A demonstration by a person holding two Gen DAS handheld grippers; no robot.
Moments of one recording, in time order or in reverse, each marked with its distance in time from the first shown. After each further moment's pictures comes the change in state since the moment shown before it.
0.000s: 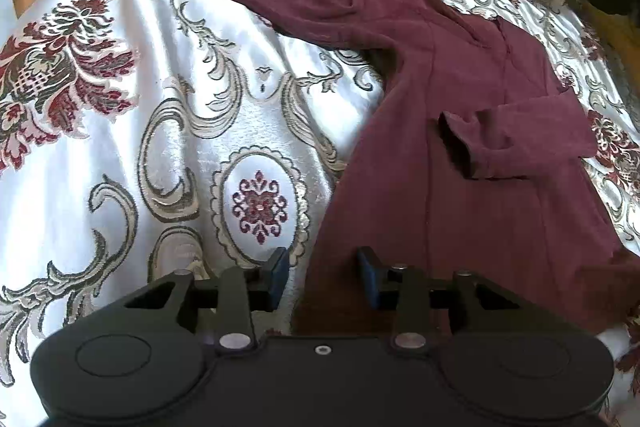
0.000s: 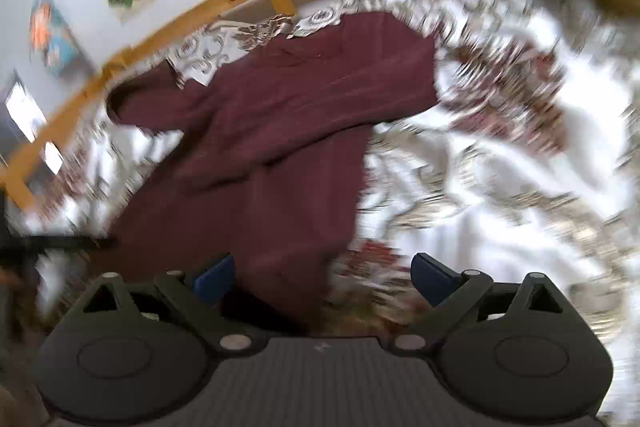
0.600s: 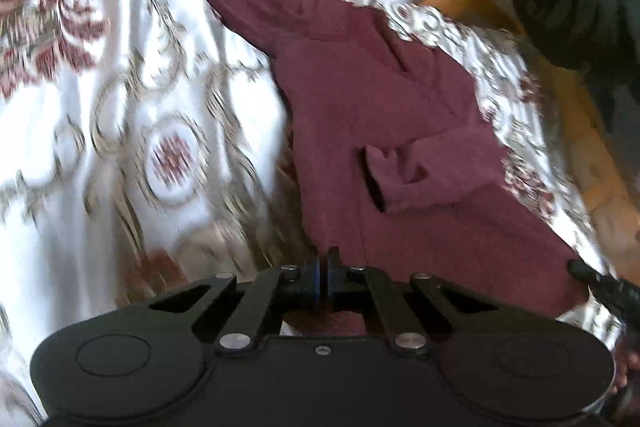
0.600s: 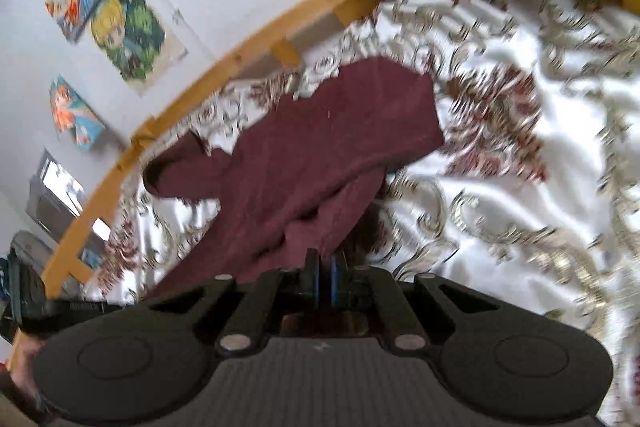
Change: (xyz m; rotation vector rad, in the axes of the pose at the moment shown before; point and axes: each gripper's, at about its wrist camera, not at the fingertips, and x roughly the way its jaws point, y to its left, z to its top) left arm -0.067 -0.033 -0.007 -0.200 0.053 -0.231; right arm -0.083 -0.034 0.033 0.077 -0.106 0.090
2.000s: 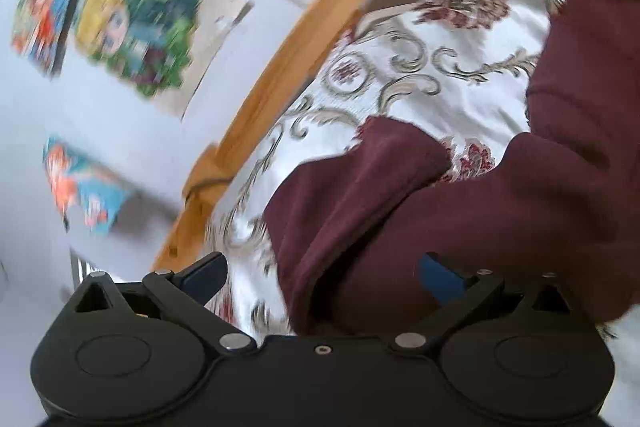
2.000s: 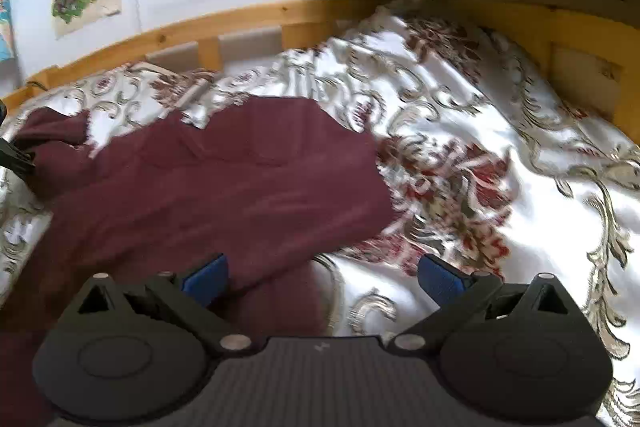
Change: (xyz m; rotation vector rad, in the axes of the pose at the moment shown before) left arm 0.186 -0.016 0.203 0.948 -0.280 1.094; right arm 0.121 -0.022 0.001 -0.280 -0.169 -0.396
